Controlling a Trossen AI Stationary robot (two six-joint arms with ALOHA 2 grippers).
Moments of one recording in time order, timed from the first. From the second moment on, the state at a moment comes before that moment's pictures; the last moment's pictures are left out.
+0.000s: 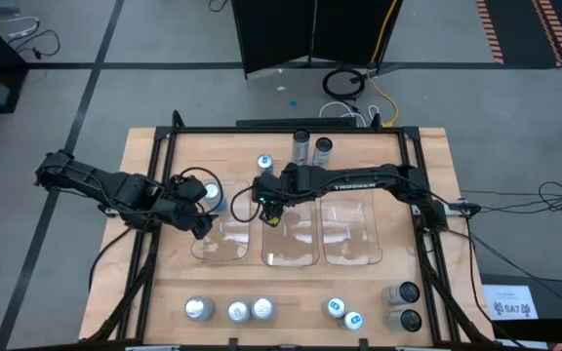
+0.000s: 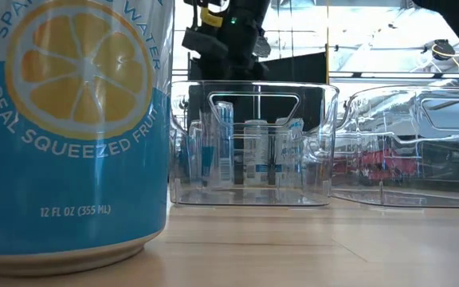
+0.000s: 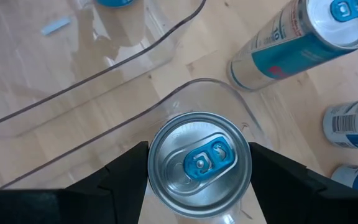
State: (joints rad) left arm -0.34 1.06 1.07 -1.13 -0.45 -0.88; right arm 0.00 2.13 1.98 -1.03 0.28 0.43
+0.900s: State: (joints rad) left arm -0.34 1.06 1.07 -1.13 -0.45 -0.89; right arm 0.01 2.13 1.98 -1.04 0.29 0.43
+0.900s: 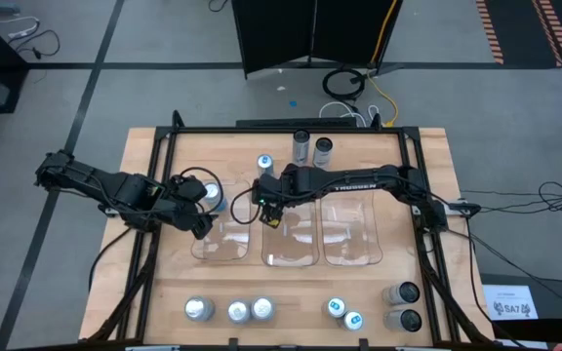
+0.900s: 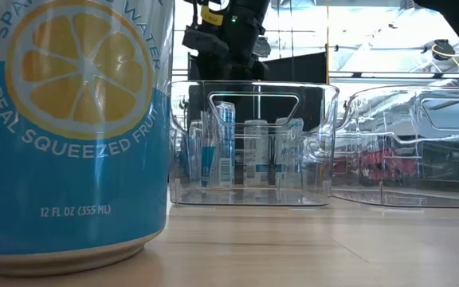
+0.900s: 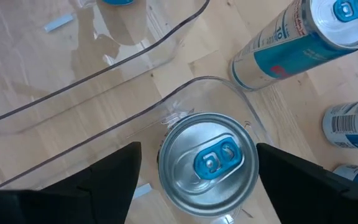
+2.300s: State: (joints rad) left arm -0.34 1.06 1.07 -1.11 -0.45 -0.88; right arm -0.12 2.01 1.98 -0.85 0.26 0.44
